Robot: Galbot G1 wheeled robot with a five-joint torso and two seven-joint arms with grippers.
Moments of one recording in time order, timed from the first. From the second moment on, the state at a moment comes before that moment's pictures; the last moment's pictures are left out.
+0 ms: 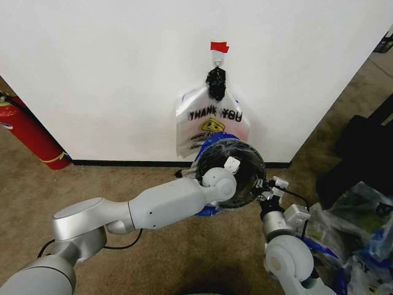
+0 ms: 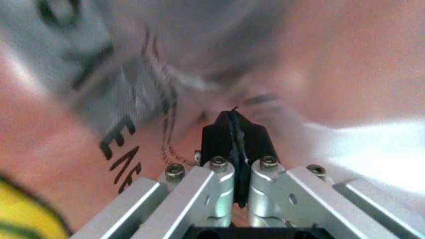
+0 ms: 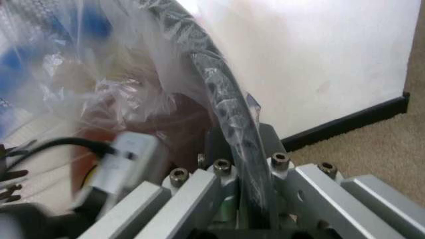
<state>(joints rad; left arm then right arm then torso) 0.12 -1.32 0.80 -1.50 -1.39 0.70 -0.81 -1.35 1.31 0.32 2.13 0.60 -0.13 0.42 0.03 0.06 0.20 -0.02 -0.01</state>
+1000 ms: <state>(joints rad) 0.13 -1.32 0.78 -1.50 -1.18 0.55 -0.78 -1.37 1.32 0.34 2.14 0.67 -0.15 0.44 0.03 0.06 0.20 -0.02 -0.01</state>
